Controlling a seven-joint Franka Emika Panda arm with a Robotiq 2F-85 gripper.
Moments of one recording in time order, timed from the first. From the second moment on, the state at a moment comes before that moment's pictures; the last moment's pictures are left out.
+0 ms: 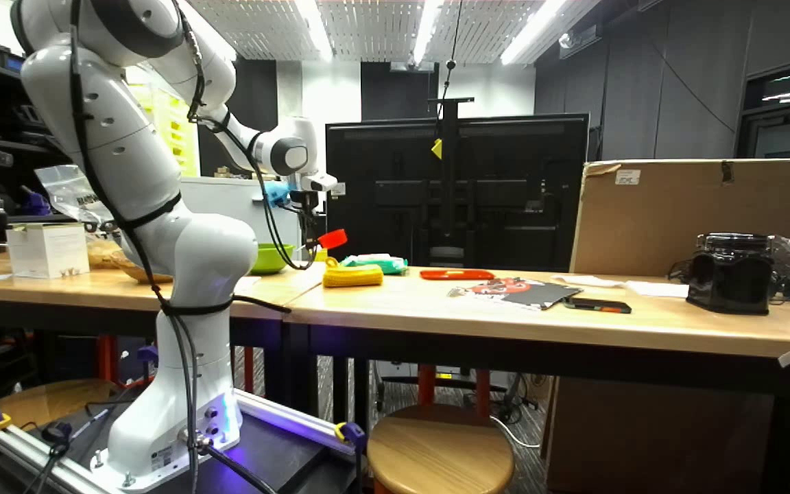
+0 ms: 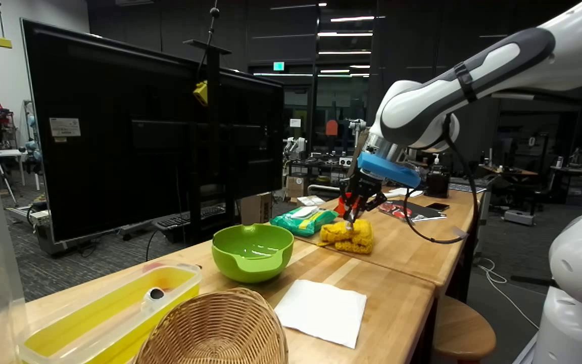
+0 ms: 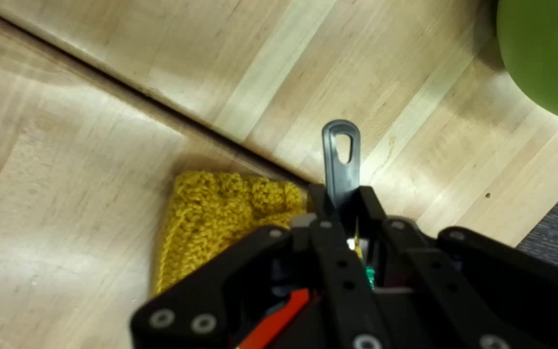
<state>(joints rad) 0.03 -0.58 0.15 -2.67 0.29 2.41 0.65</state>
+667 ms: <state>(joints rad) 0.00 -0.58 0.05 -2.74 0.37 2.51 0.65</state>
